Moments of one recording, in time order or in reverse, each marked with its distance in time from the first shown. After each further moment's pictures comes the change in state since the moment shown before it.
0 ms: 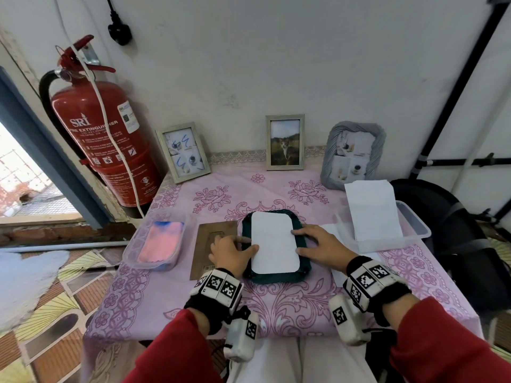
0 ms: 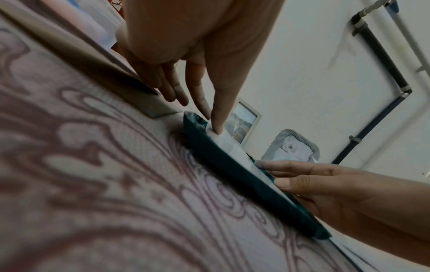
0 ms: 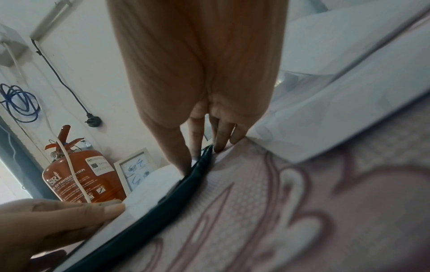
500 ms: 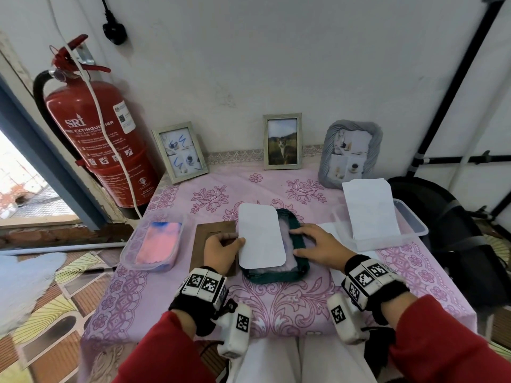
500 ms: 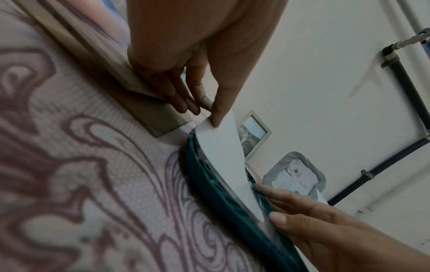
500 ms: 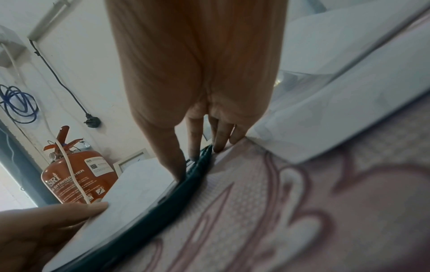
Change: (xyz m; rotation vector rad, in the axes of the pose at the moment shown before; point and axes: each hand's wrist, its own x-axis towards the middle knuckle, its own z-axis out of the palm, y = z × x) left_hand 0.018 -0.014 -0.005 -0.514 -0.008 -0.024; right_hand 0.001 0.000 0.000 -0.029 -0.004 -0.012
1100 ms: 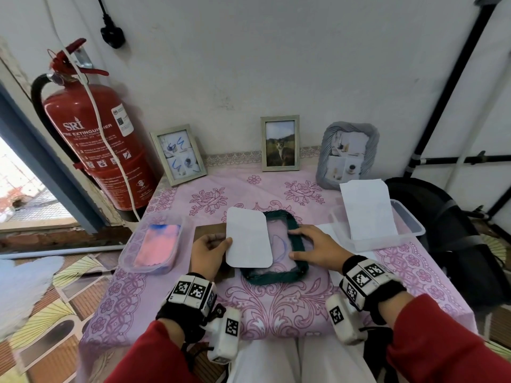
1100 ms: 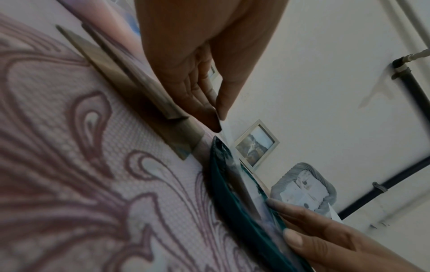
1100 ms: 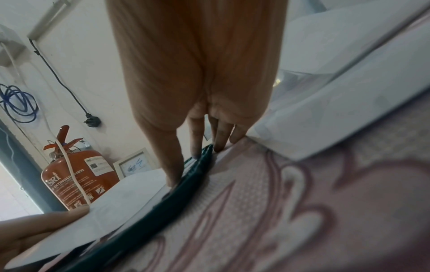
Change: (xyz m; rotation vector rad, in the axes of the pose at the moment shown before) left_hand 0.006 -0.008 -0.019 -0.119 0.040 0.005; right_hand 0.000 0.002 0.000 -0.038 -0.001 -0.014
